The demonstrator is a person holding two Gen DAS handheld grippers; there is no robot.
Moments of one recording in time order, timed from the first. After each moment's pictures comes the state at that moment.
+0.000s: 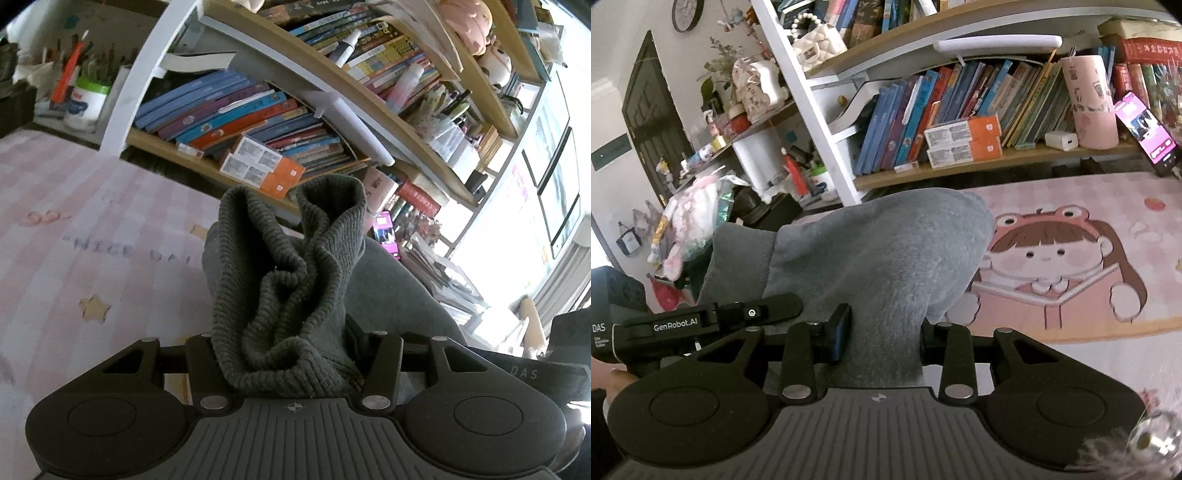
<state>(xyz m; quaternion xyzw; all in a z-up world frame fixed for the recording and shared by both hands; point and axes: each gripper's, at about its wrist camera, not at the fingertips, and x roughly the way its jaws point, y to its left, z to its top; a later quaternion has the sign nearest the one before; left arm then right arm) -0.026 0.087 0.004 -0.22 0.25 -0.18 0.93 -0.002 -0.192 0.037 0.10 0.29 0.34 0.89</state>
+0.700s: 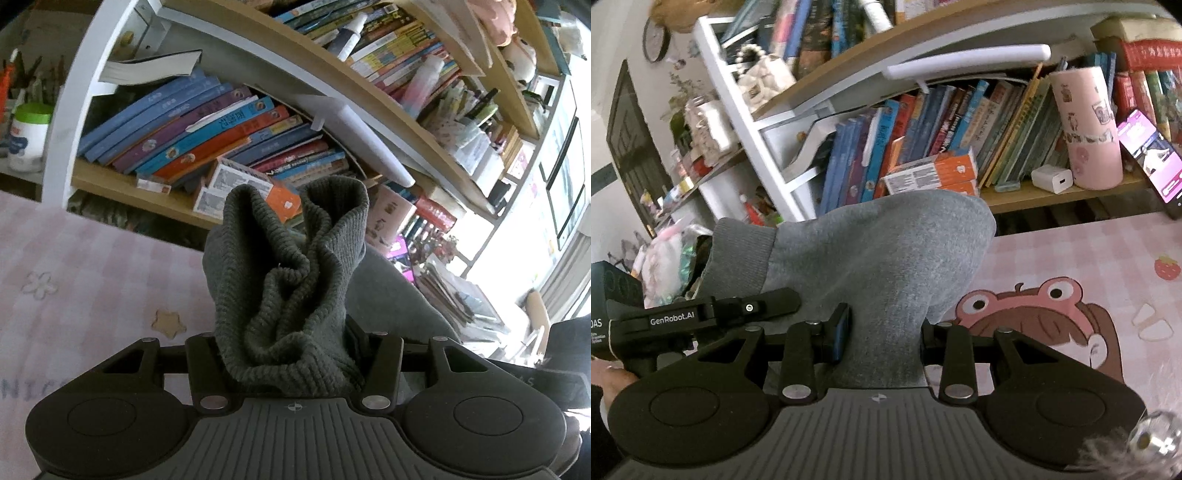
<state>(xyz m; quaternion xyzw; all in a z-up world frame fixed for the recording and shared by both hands) 0.110 0.068 0.034 -0.20 0.25 -0.19 0.93 0.133 -0.204 0.049 0.14 0.28 0.33 0.89</state>
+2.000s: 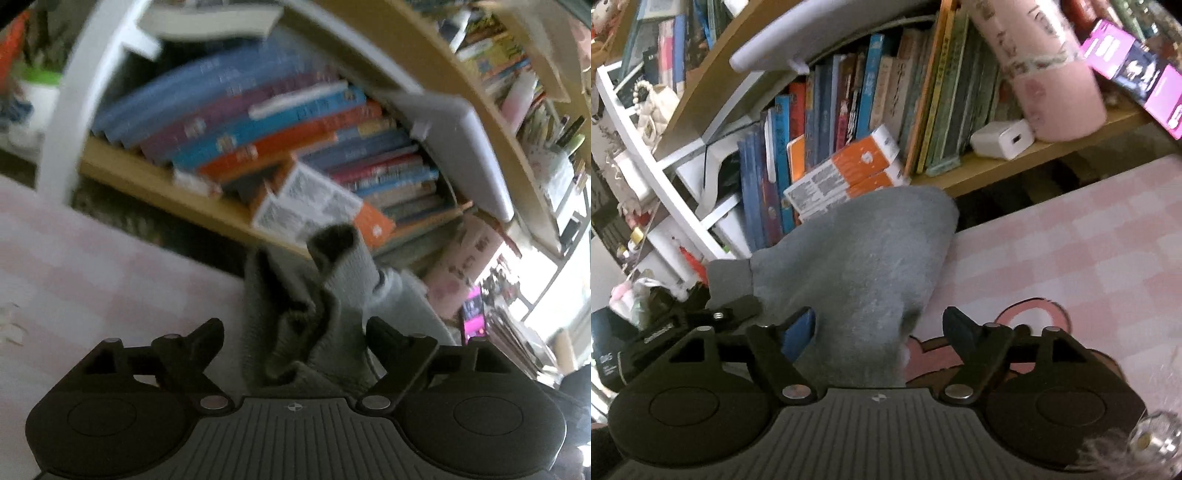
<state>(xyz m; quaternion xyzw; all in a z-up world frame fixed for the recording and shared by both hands) 0.206 0.091 -0.020 -0.24 0.23 -0.11 0.94 0.248 -0.226 -0.021 0.22 0.29 0.28 0.89</state>
